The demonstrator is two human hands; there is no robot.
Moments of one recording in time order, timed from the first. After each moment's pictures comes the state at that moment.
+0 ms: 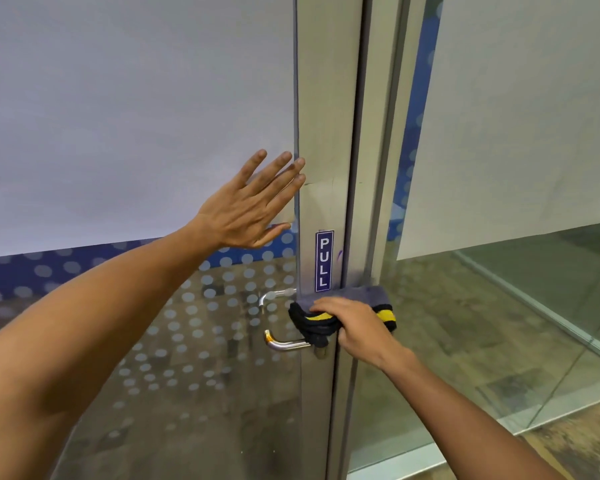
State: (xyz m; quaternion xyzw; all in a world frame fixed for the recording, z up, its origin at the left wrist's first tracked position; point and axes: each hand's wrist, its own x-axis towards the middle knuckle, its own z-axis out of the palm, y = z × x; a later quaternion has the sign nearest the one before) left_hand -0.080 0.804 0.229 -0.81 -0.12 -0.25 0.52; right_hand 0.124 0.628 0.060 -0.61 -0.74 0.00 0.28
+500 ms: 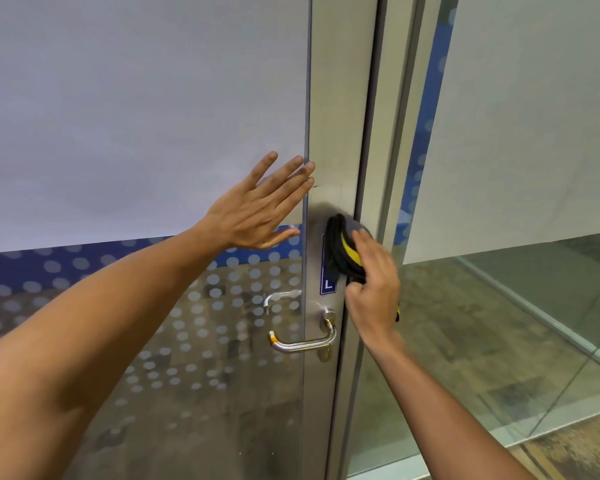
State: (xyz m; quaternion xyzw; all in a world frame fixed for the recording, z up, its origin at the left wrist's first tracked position) left_hand -0.079 0.806 0.229 -0.82 -0.11 -0.26 0.50; right_hand 0.101 0.640 0.108 -0.61 -0.52 -0.19 0.56
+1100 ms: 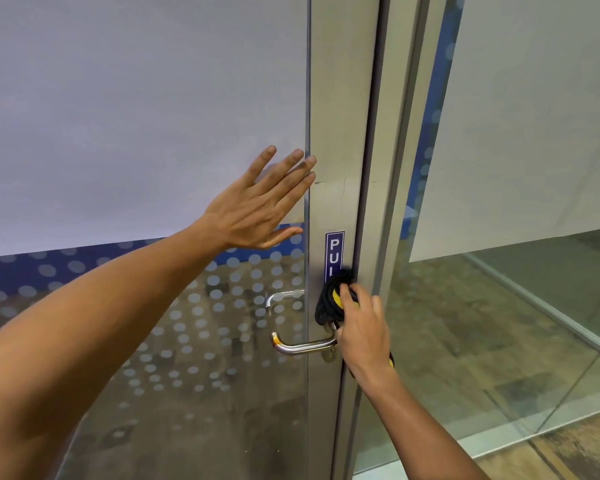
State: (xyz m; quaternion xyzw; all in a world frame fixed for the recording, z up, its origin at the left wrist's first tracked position) left_hand -0.079 0.806 0.229 -0.81 -0.11 -0.25 0.51; right_hand 0.093 0.644 0.036 -0.78 -0.54 -0.13 0.29
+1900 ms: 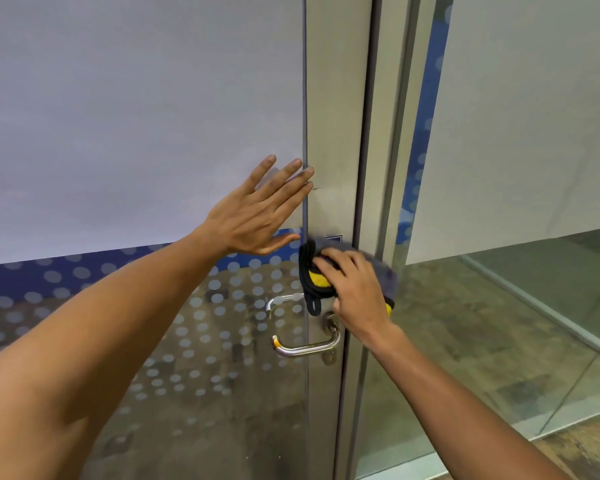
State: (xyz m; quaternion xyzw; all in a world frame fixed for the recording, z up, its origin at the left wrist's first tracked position) left_hand -0.081 0.800 0.231 -0.82 -0.11 -0.23 0.52; right_hand 0.108 0.661 0.099 -0.62 -0.68 -0.25 0.30
